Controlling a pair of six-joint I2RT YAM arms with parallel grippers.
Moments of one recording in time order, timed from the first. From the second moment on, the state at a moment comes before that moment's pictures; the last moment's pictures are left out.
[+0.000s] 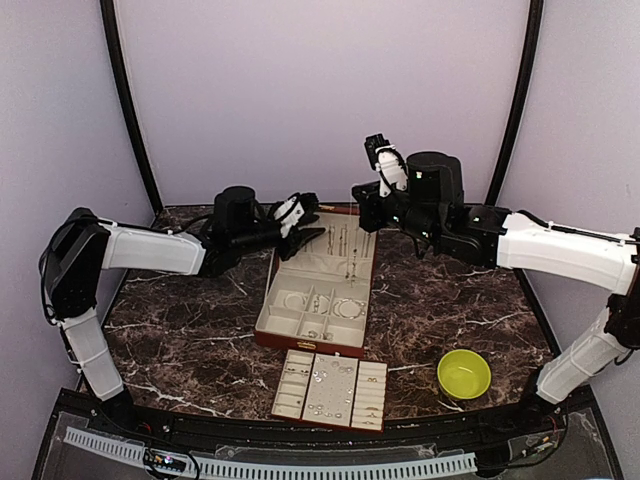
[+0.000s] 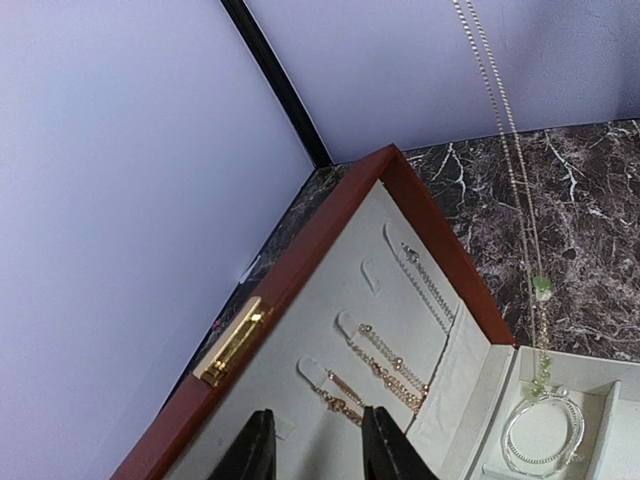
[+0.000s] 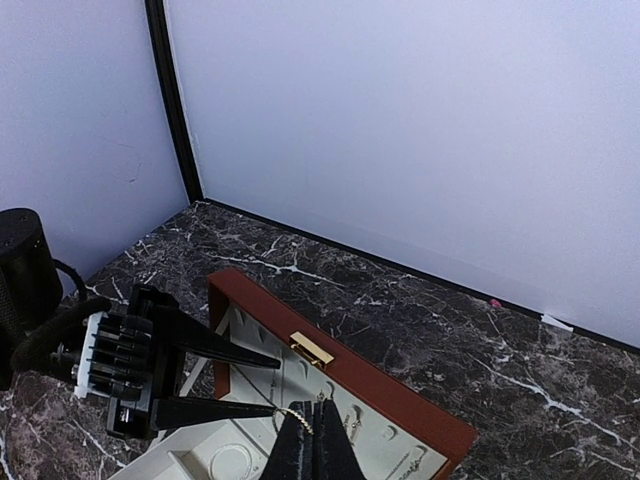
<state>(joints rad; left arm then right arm) -0.67 1.80 1.12 0.50 0.35 0.52 0.90 1.46 1.22 0.03 0.29 0.11</state>
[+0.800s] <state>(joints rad) -0.67 1.88 1.18 0.49 0.27 0.57 0.90 1.44 1.21 0.03 0.29 0.13</state>
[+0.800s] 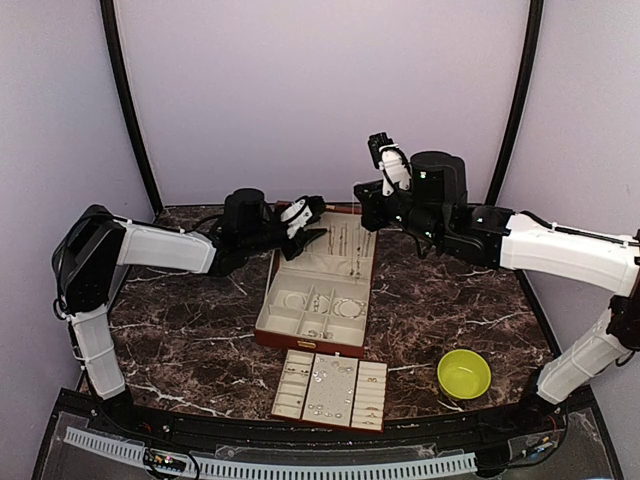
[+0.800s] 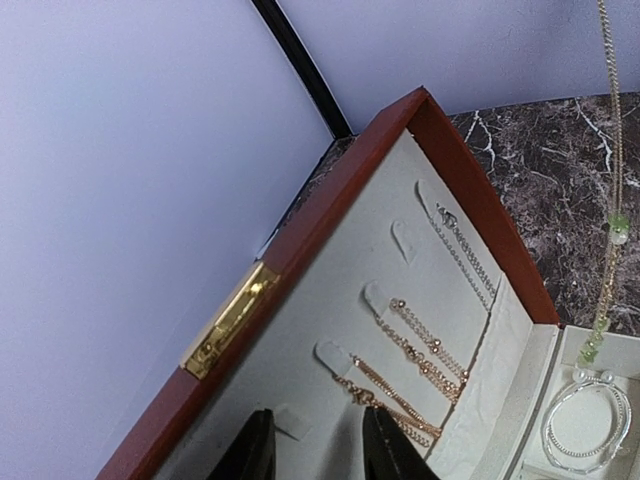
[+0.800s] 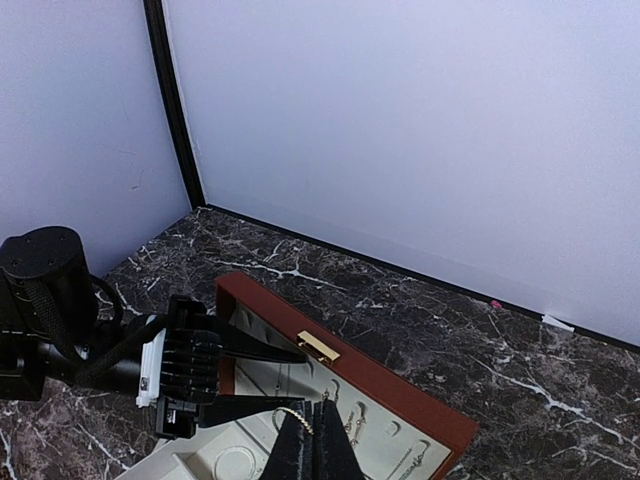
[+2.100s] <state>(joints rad) -0.69 1.87 1.16 0.48 0.24 0.70 0.90 1.44 1.21 0.03 0.27 0.13</state>
